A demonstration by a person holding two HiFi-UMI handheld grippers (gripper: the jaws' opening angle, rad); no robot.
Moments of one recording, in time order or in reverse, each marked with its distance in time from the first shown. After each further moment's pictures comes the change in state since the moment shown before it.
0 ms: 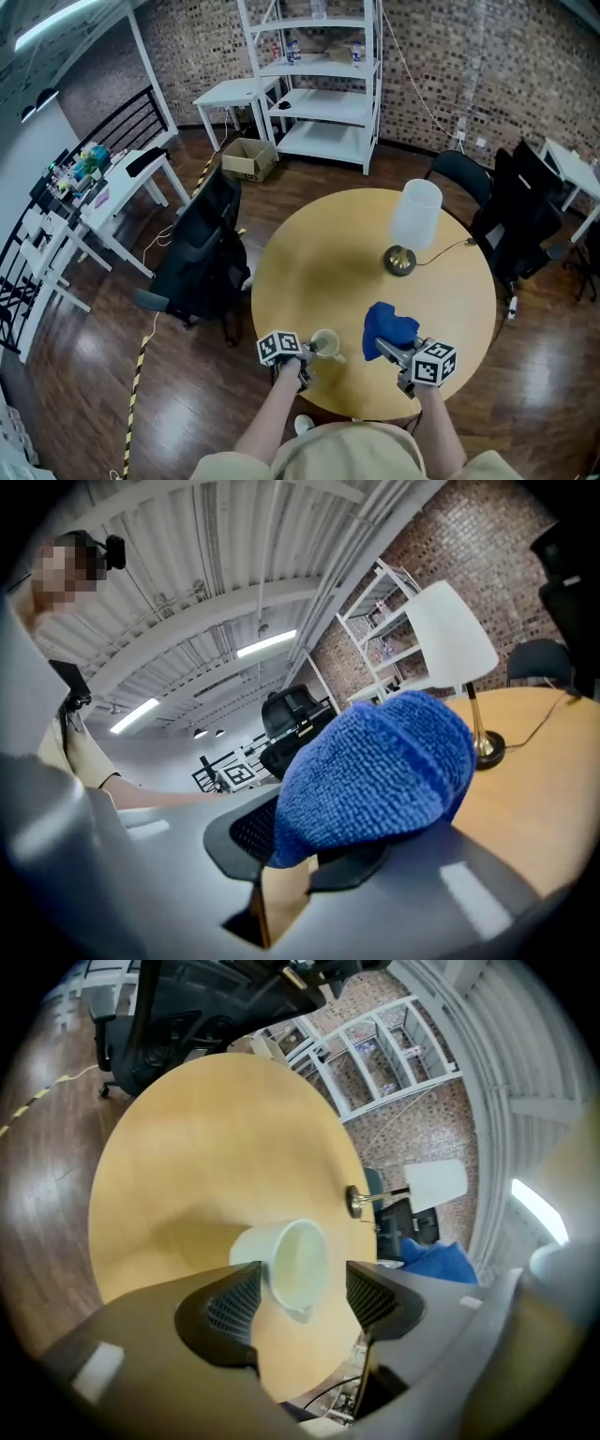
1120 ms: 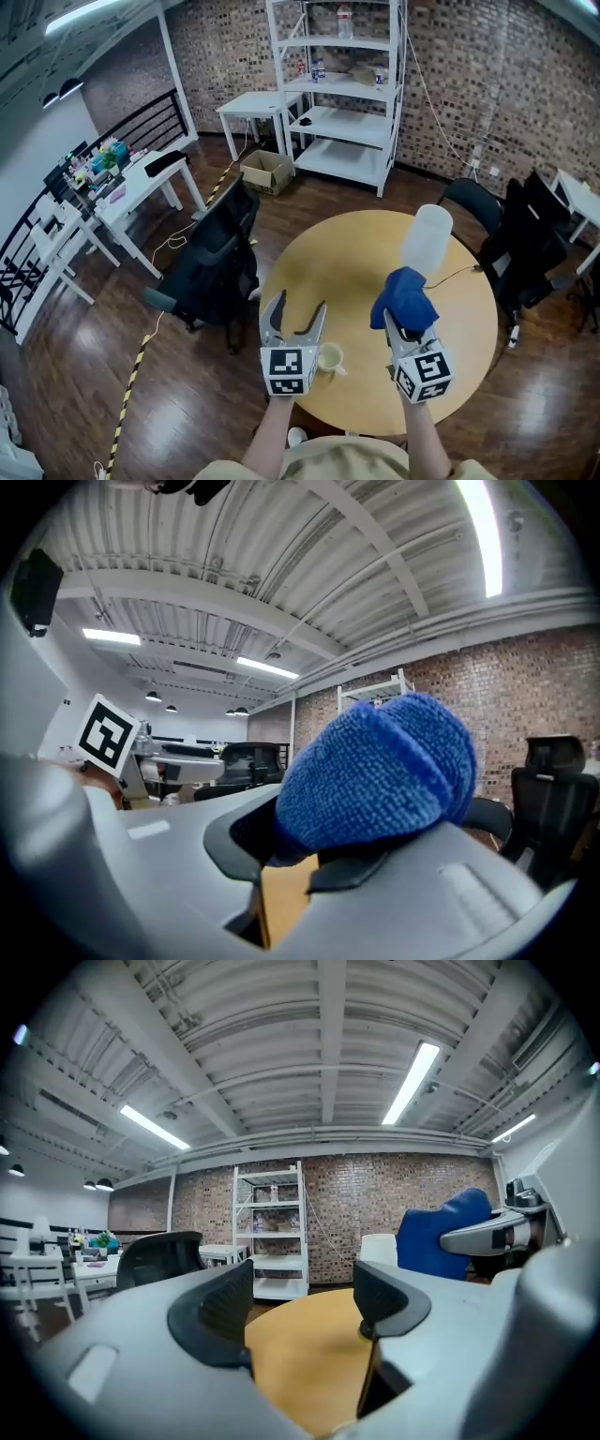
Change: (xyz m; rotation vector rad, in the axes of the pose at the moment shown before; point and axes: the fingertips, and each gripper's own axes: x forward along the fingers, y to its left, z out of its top) left arm -0.201 -0.254 0.080 1.160 -0.946 0.203; right arm -0.010 0.058 0.165 -0.464 -0.282 -0.380
